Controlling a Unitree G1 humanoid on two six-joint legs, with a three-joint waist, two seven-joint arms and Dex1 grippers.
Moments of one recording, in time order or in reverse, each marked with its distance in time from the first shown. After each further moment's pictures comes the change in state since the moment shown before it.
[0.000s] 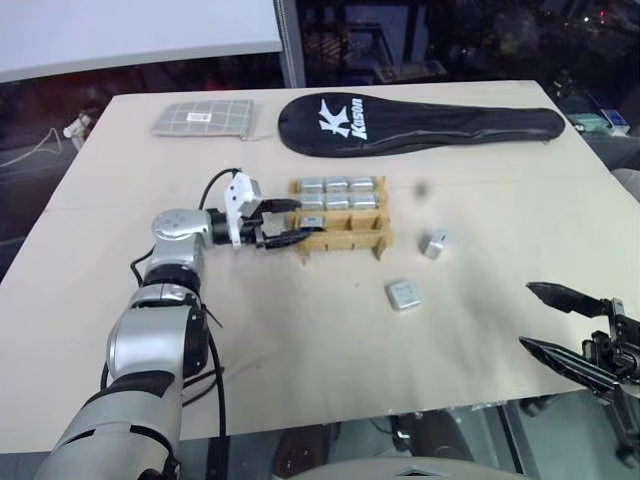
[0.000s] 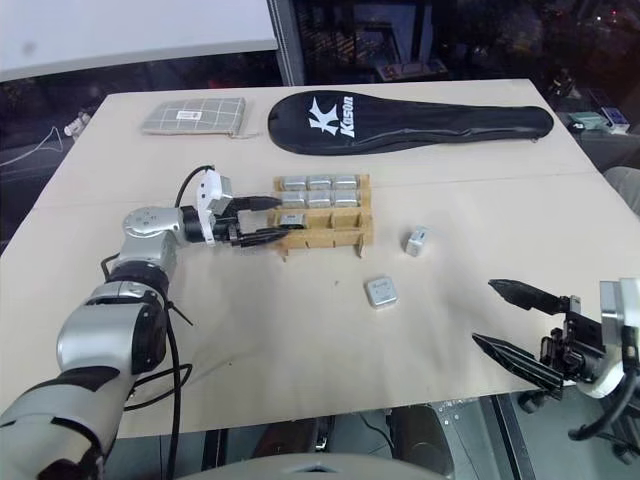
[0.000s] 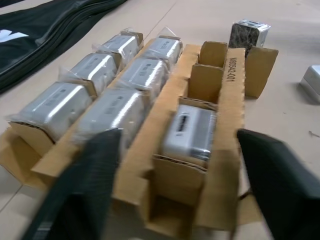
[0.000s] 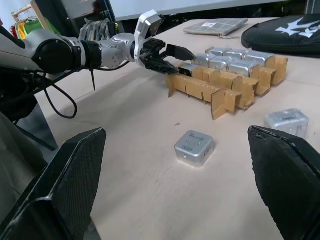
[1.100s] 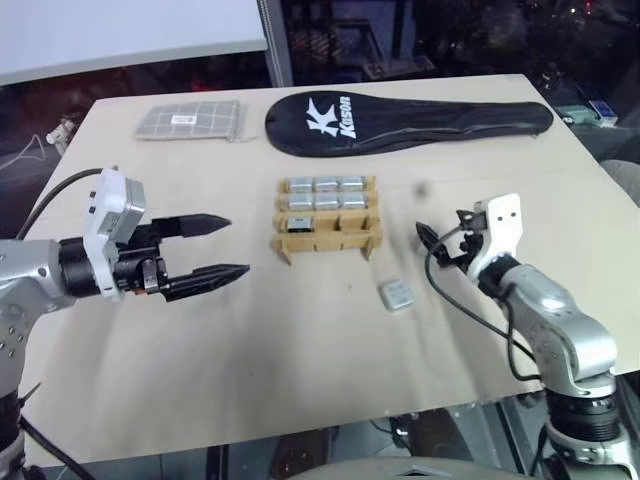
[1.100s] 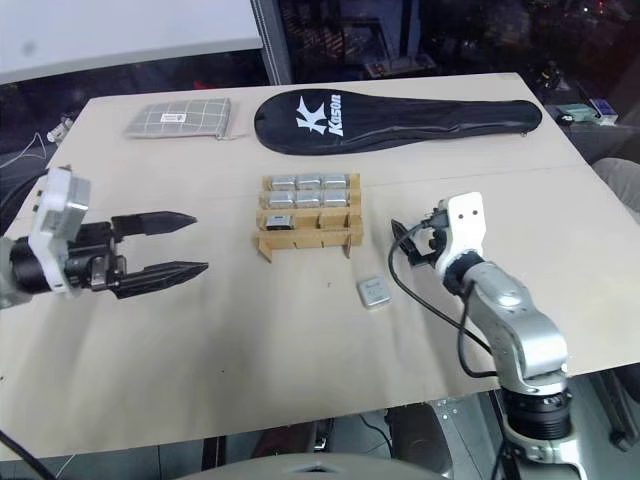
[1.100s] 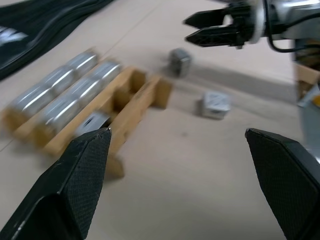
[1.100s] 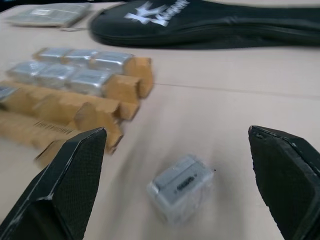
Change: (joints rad) left arm 0.874 0.459 0.459 -1.655 -0.625 1.197 0.313; right arm -0.659 0.483 0.506 0.021 -0.568 0.427 -1.037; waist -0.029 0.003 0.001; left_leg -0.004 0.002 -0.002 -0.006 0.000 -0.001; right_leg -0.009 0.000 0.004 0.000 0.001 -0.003
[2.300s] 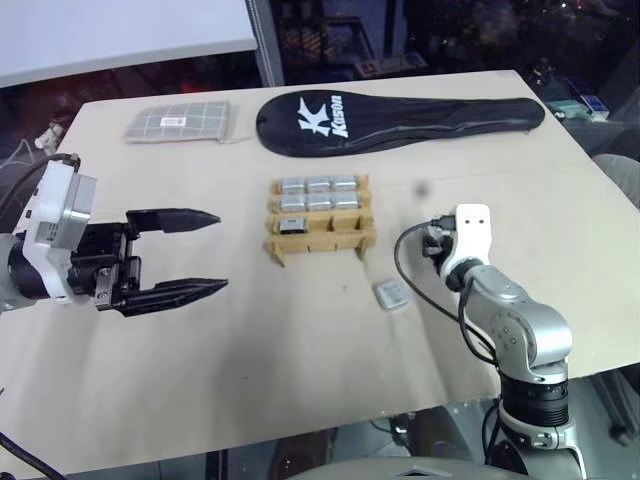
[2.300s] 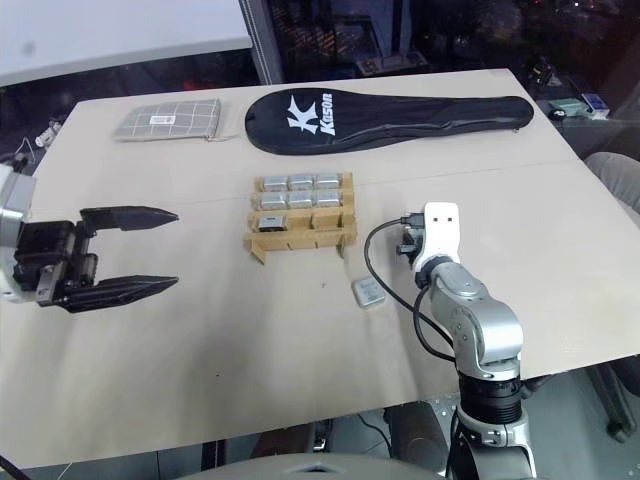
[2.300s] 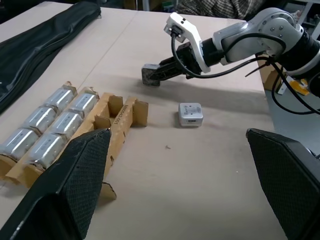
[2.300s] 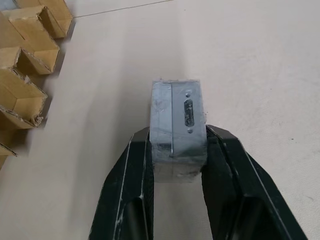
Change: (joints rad) left arm 0.017 0.085 0.049 0.081 -0.079 -0.173 -0.220; right arm -0.071 0.189 0.014 0.028 -0.130 0.274 -0.217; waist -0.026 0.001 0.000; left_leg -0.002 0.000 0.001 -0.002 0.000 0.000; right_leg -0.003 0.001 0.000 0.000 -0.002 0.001
